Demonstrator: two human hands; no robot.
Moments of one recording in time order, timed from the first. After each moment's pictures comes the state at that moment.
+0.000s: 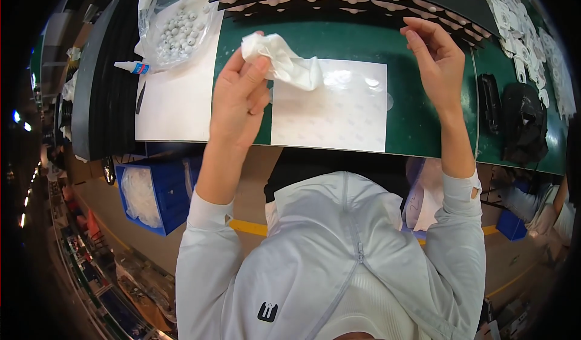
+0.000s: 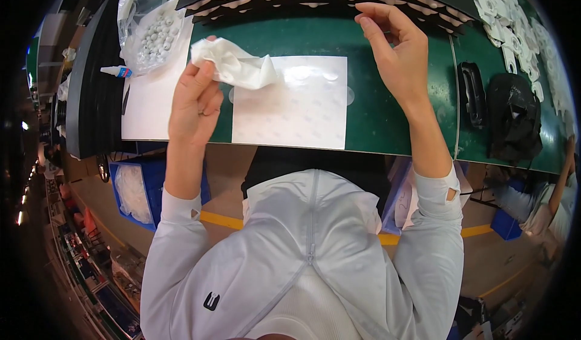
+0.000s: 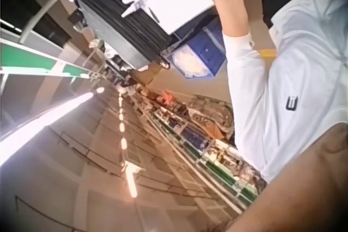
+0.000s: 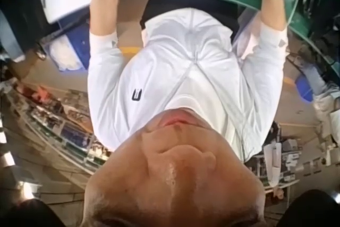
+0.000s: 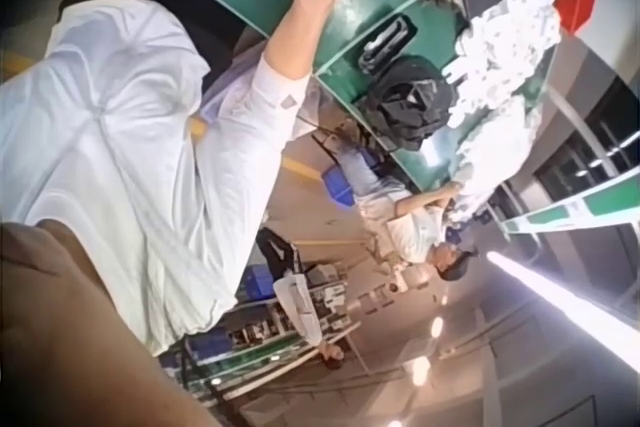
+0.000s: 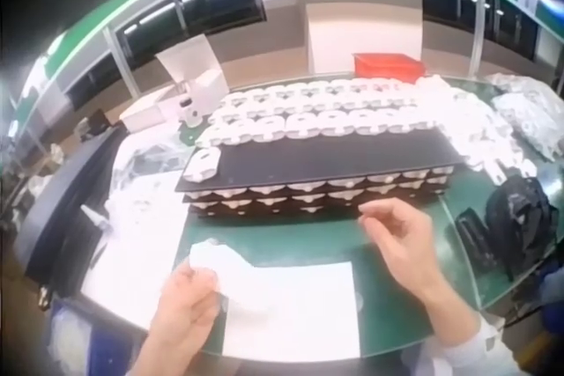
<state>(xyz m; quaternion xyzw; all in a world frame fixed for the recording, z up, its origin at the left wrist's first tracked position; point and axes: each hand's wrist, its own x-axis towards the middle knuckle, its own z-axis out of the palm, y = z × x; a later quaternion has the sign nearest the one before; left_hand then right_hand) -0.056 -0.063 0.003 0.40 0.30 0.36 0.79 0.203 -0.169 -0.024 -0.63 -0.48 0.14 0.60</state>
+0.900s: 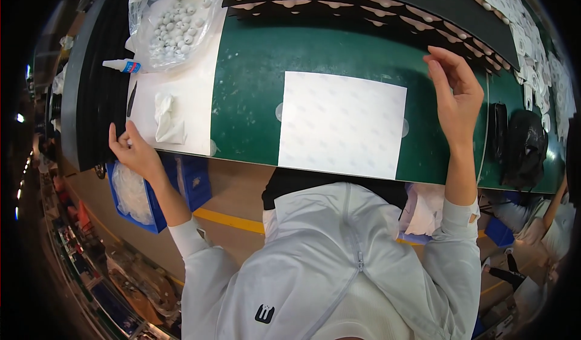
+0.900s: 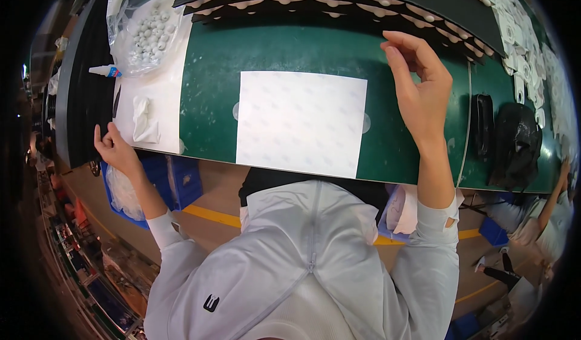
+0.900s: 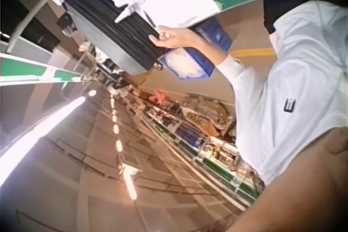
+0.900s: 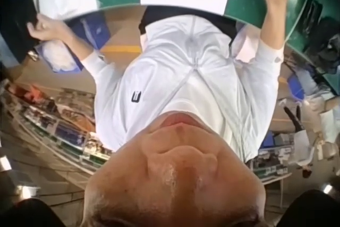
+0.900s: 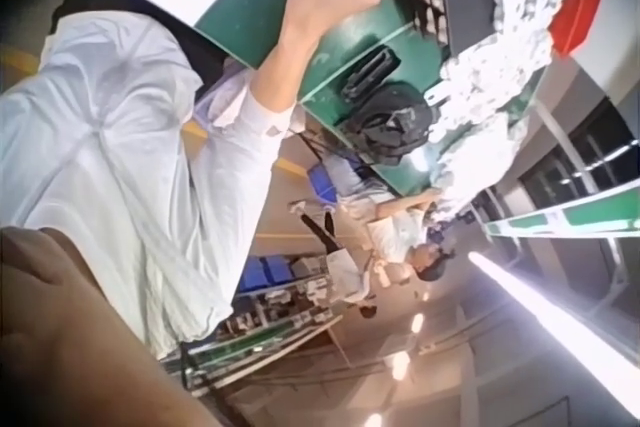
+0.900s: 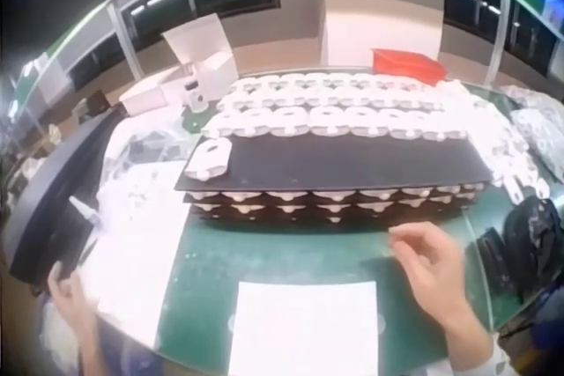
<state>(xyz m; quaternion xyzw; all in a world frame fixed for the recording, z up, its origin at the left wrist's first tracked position) -0.247 0.015 -0.043 0.60 0.61 0.51 -0.02 0.197 -0.162 -0.026 -0.68 -0.46 0.13 0.56</state>
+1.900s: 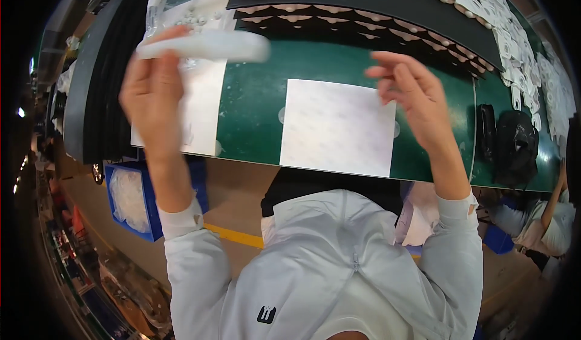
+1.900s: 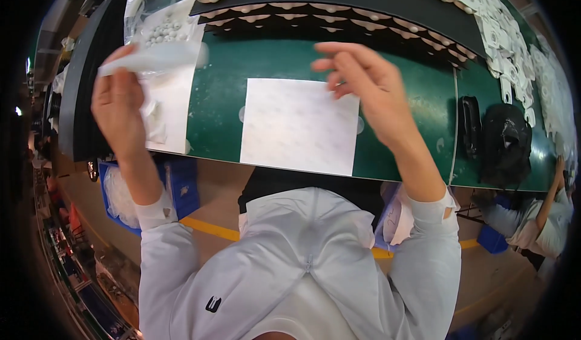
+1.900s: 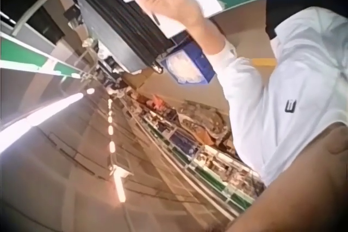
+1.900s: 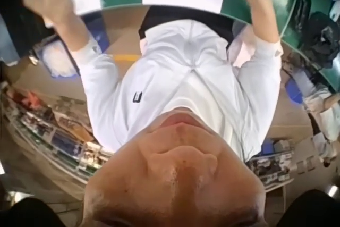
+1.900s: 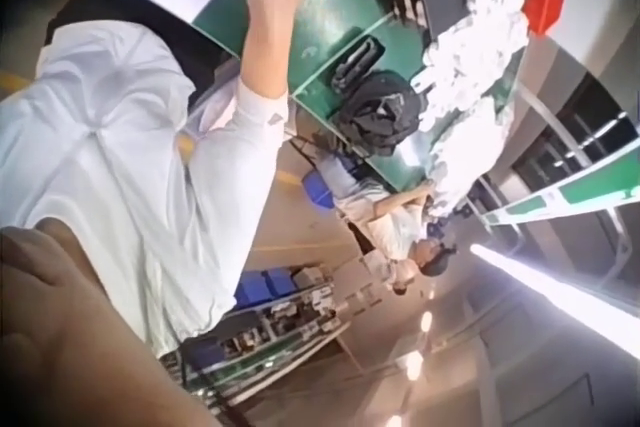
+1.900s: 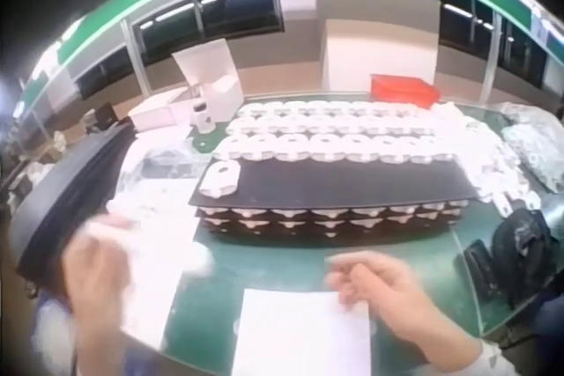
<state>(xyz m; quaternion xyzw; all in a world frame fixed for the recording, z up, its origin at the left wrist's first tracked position) -0.100 -0.009 0.052 0.70 0.29 0.53 0.38 0.158 -0.155 0.001 -0.57 -0.44 0.36 0.59</state>
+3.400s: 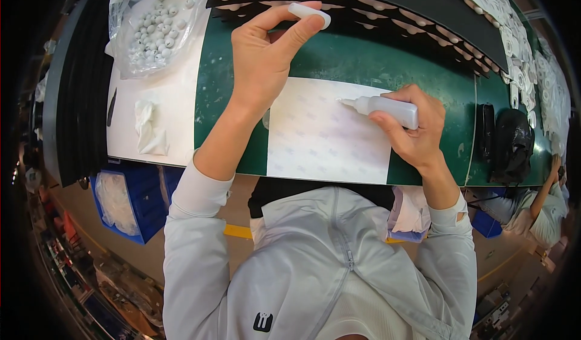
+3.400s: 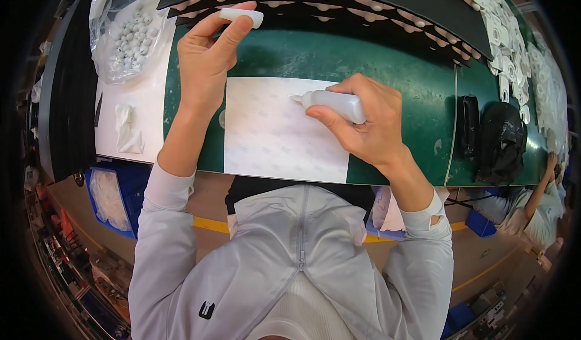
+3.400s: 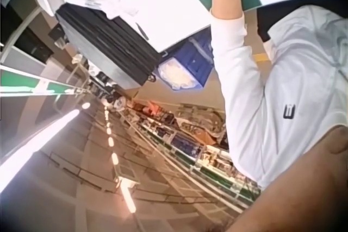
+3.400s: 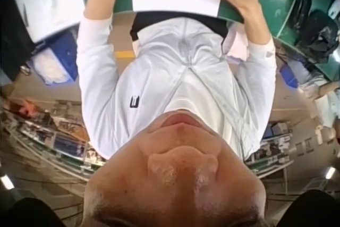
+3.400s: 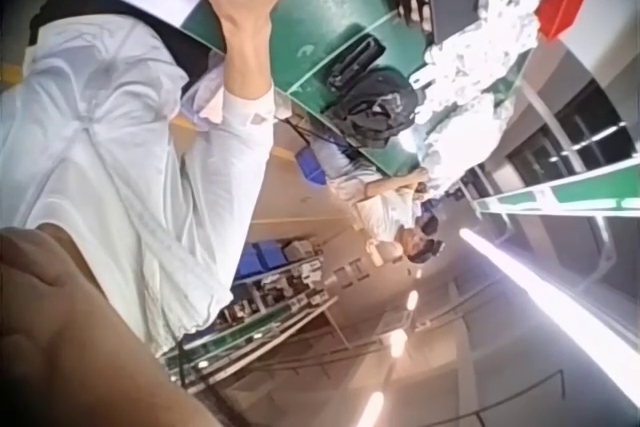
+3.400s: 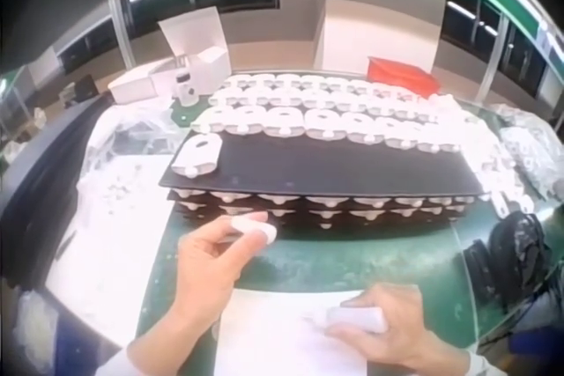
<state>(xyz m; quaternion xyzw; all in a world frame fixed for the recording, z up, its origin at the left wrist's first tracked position) 0.005 -0.010 -0.016 0.61 0.29 0.43 0.60 0.160 -0.166 -0.026 -0.60 -0.65 0.06 0.46</state>
